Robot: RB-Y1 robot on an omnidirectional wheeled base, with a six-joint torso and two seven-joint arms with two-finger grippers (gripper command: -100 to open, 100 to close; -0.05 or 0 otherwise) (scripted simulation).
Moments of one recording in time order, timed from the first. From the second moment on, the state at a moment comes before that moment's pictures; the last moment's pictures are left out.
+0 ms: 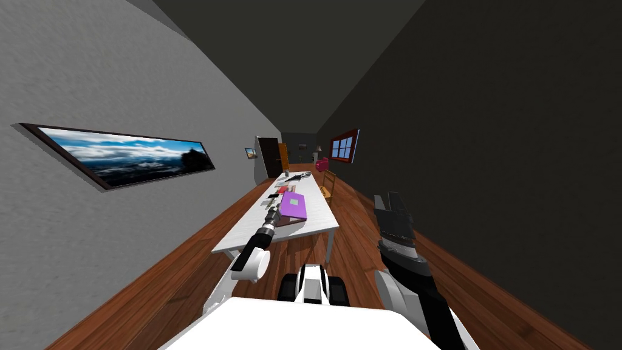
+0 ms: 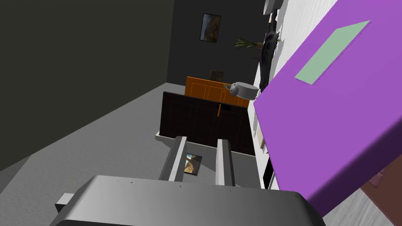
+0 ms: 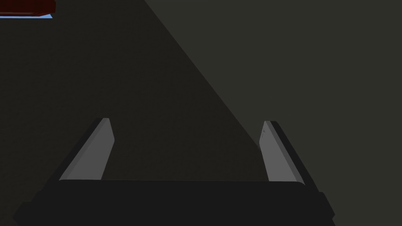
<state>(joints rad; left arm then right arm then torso) 0.34 0.07 -0.05 -1.99 0.15 -0.01 0.01 0.54 0.05 -0.04 -2.31 0.04 -0.61 0.14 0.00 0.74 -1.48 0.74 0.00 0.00</state>
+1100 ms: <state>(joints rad) 0.43 0.09 -0.04 -2.25 0.18 0.16 0.01 0.54 0.05 -0.04 -2.31 0.04 -0.61 0.14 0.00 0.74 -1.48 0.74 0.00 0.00</state>
